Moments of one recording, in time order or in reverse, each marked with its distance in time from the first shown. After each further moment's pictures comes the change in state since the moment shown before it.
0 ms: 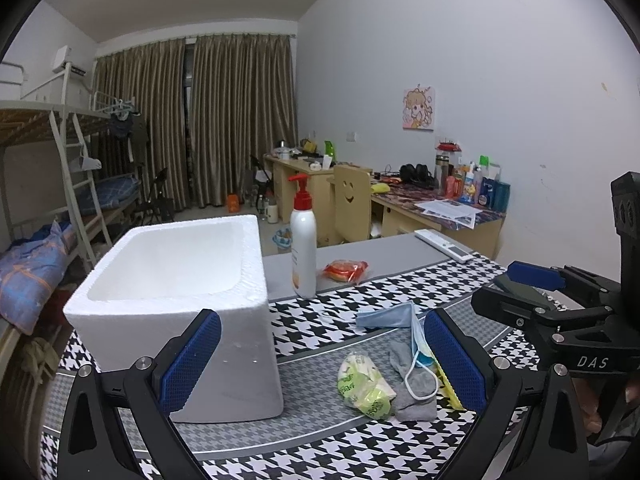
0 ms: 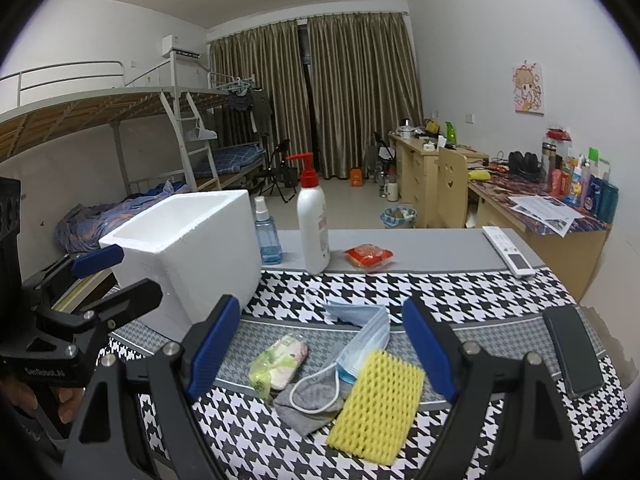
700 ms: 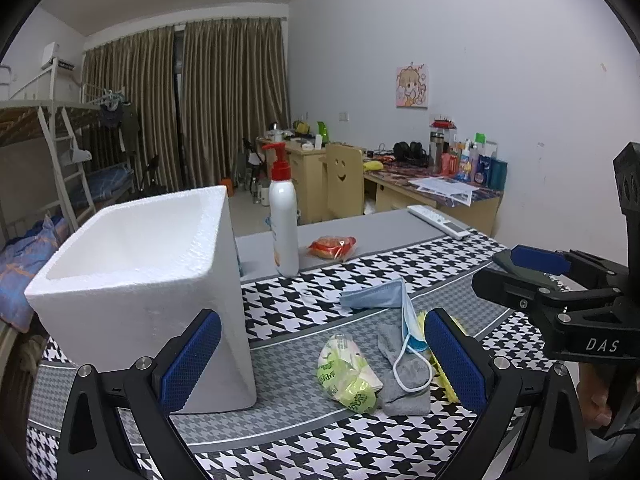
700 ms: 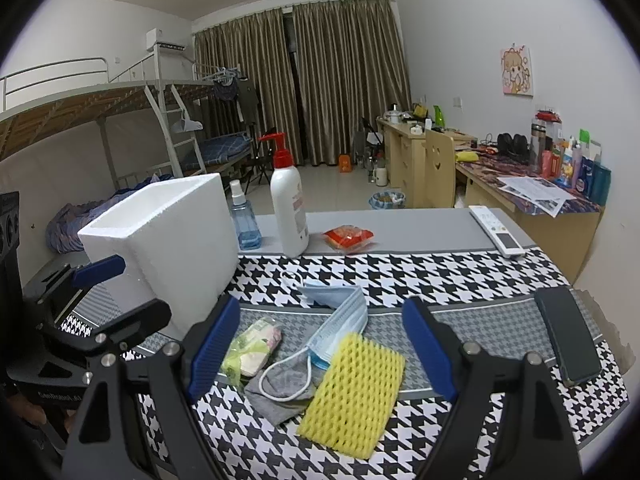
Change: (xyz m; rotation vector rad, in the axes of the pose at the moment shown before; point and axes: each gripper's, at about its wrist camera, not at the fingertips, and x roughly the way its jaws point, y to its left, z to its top) left arm 0.028 -0.019 -0.015 0.021 0.070 -0.010; right arm 0.011 -0.024 -0.008 0.028 0.052 -0.030
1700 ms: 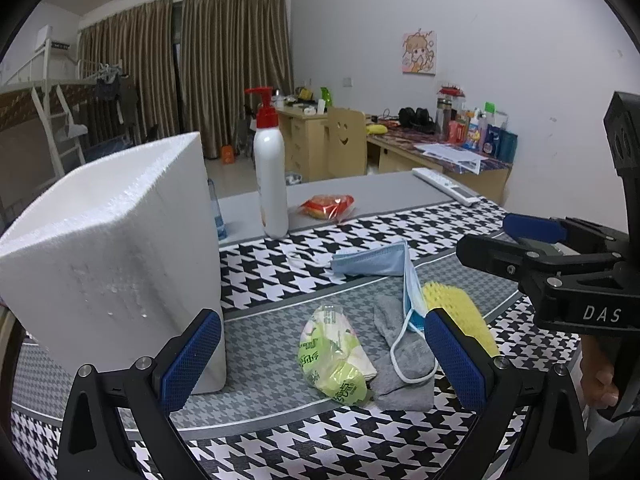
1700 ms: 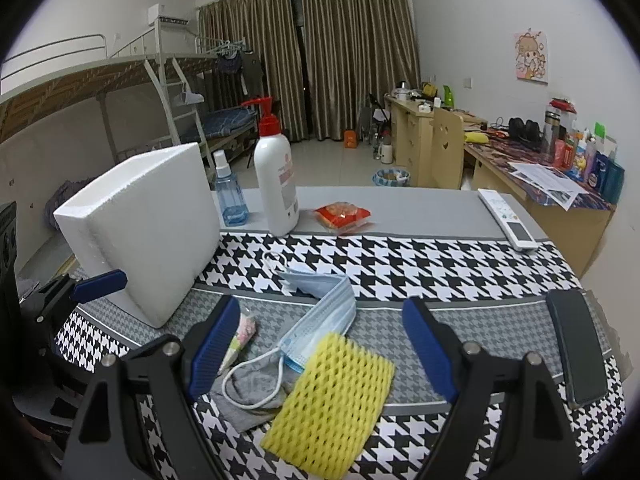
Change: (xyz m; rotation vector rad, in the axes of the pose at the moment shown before) left arm 0.044 -0.013 -0.014 -0.014 0.131 0.016; right arm 0.039 -0.017 0.003 -0.035 0.106 0.017
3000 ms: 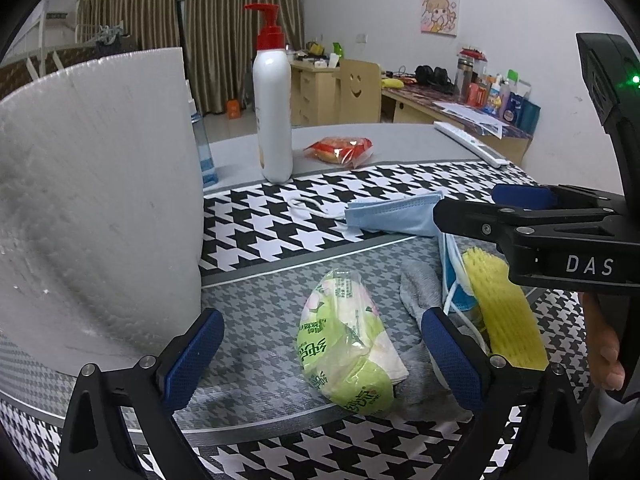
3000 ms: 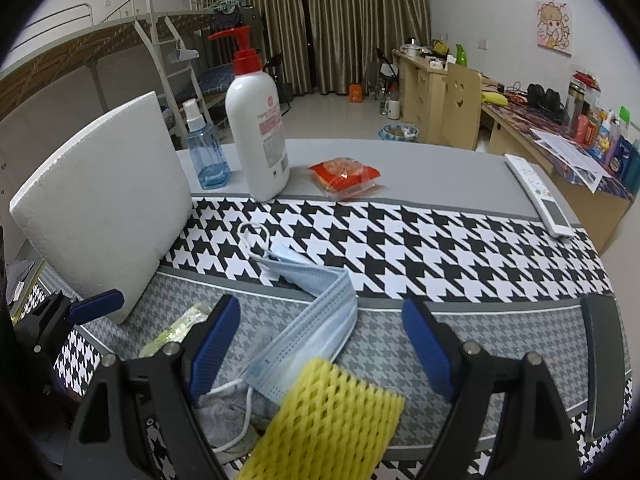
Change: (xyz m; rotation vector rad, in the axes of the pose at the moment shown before) left arm 0.054 0.009 -0.010 -0.045 0.174 0.019; right arm 0.071 -0.011 0.012 -0.008 0.182 0.008
